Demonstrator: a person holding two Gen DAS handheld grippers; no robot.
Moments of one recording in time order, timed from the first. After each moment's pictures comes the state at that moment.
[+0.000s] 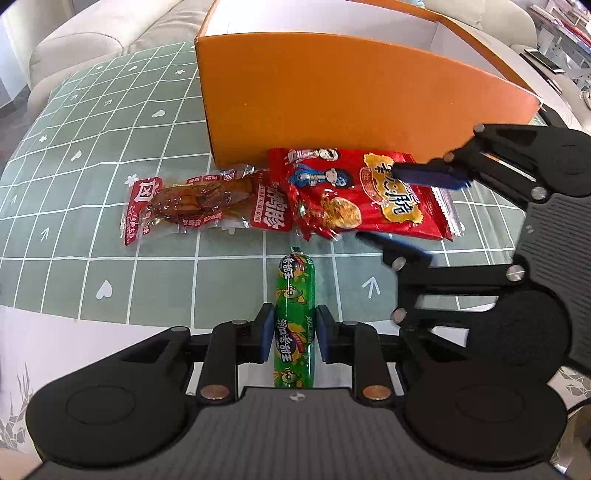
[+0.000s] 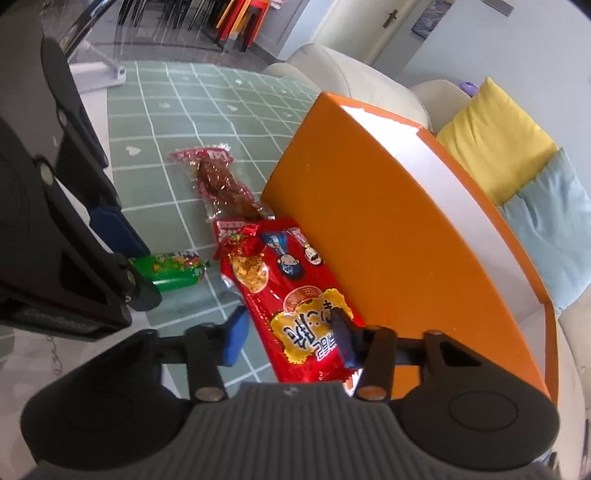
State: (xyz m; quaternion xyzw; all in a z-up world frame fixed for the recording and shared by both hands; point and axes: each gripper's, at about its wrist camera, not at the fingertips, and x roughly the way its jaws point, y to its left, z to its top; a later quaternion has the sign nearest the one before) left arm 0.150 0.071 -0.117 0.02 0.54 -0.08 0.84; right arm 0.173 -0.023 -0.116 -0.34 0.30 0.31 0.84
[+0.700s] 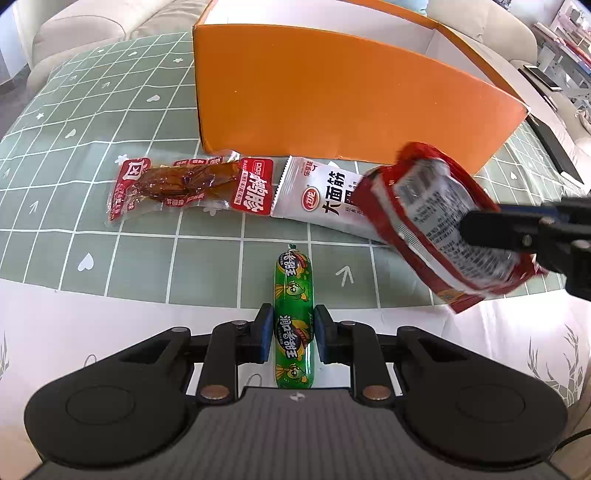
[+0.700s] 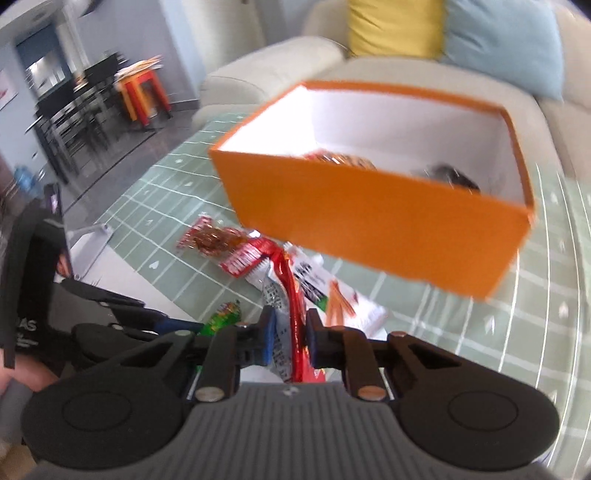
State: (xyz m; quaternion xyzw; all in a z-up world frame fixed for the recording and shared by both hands) left arm 0.136 0.069 -0.115 -0.03 0.55 -0.09 0.83; right arm 0.174 -0.112 -0.063 0.02 0.45 0.26 0.85
